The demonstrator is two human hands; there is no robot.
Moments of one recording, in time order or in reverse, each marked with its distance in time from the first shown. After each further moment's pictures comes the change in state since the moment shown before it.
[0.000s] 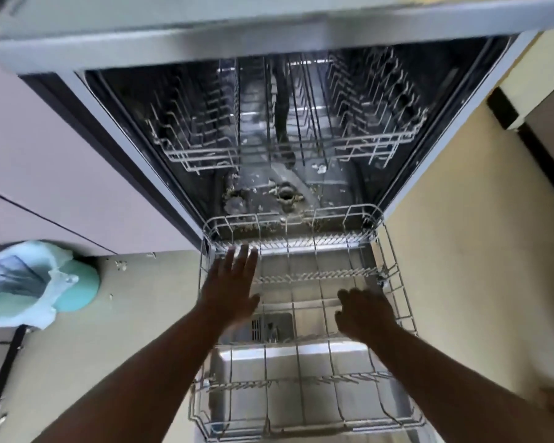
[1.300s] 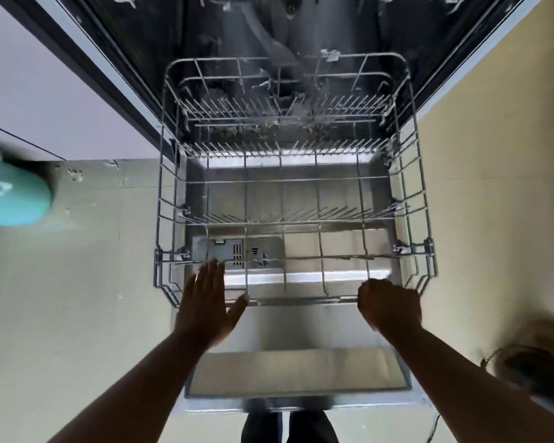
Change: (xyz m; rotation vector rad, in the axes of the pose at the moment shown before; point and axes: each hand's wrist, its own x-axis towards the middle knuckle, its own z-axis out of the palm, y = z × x) left_hand -0.084 0.036 0.208 -0.287 -0.168 -0.208; right_hand -0.037 0.034 0.160 0.039 -0.356 0.302
